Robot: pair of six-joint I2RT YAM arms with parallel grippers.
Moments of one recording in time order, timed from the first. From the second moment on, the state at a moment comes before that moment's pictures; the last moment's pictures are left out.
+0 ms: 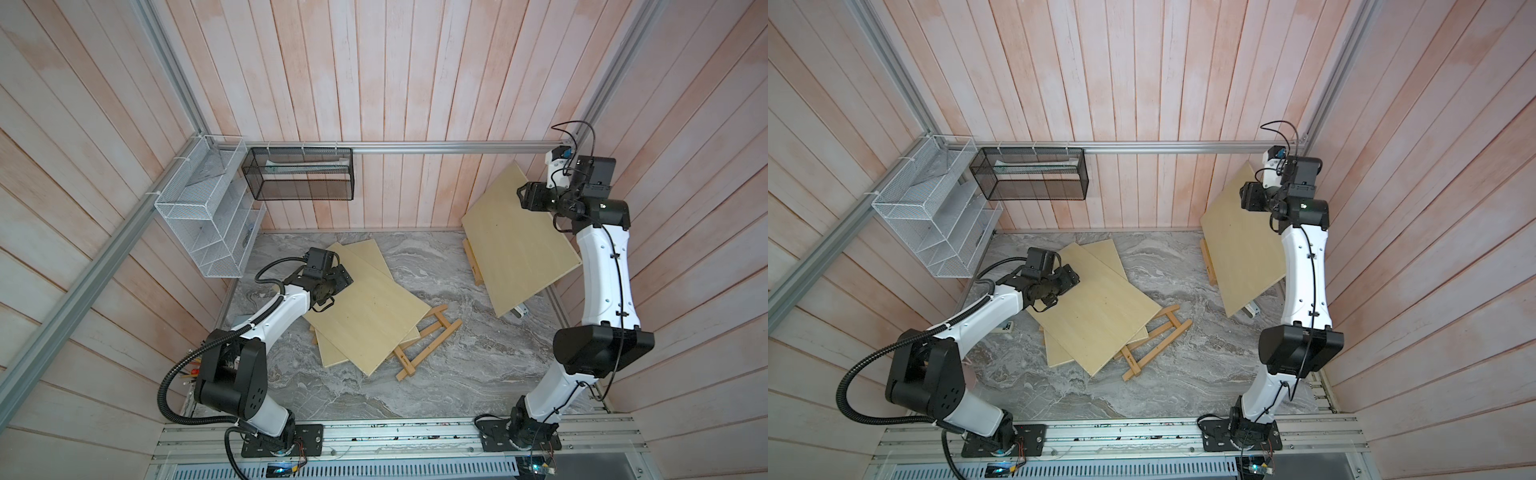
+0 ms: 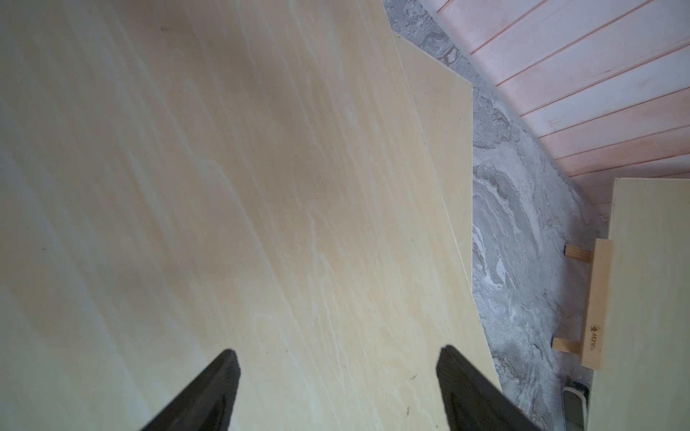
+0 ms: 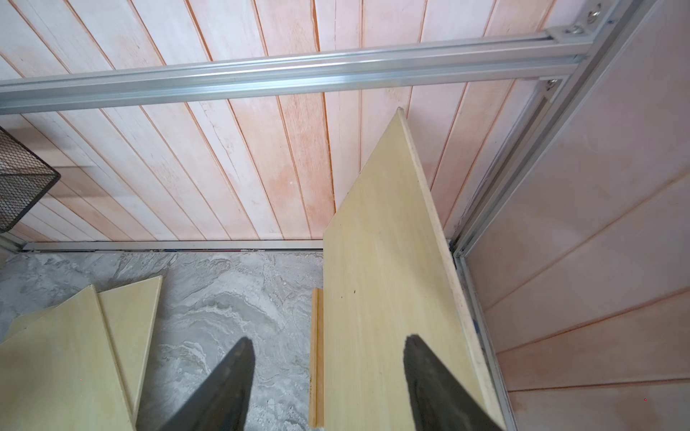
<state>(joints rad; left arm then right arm) -0.29 1.57 1.11 -0.43 0.01 -0.82 -0.11 1.77 2.18 -0.84 -0.23 0.00</state>
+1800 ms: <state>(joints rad) -0.16 1.34 0.89 -0.51 -0.03 -0.90 0.47 1.63 0.94 -0.52 0.06 0.30</state>
